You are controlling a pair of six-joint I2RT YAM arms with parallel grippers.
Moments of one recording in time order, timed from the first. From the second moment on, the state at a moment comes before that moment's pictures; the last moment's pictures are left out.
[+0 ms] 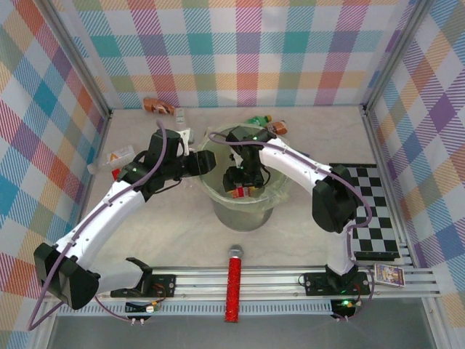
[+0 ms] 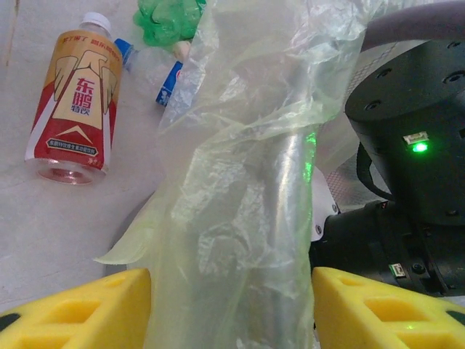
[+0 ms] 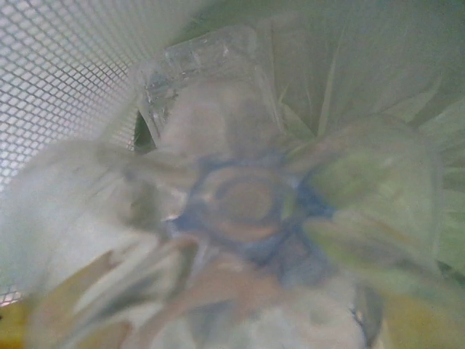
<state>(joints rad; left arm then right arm) -0.49 1.21 1.14 -0.56 0.21 -0.58 0.73 1.98 1.74 -1.16 -0.24 0.47</state>
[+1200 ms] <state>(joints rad) -0.50 1.20 1.14 -0.57 0.20 -0.58 0.05 1.38 1.68 -1.22 -0.40 0.45</state>
